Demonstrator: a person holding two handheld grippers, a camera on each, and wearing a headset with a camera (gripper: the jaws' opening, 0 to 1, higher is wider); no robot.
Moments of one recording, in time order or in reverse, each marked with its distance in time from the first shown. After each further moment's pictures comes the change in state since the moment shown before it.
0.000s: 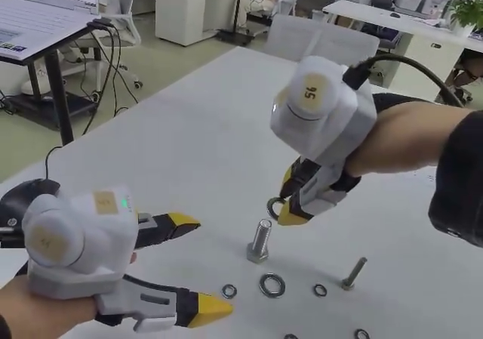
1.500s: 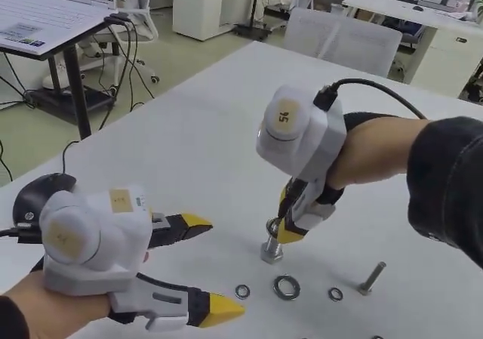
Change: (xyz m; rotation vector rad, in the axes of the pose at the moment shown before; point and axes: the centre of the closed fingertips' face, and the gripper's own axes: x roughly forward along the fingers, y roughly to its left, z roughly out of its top) left arm 0.002 -0.002 -0.005 -0.016 0.021 0.003; right arm 0.048 0.005 -0.006 -0.018 0.077 0.123
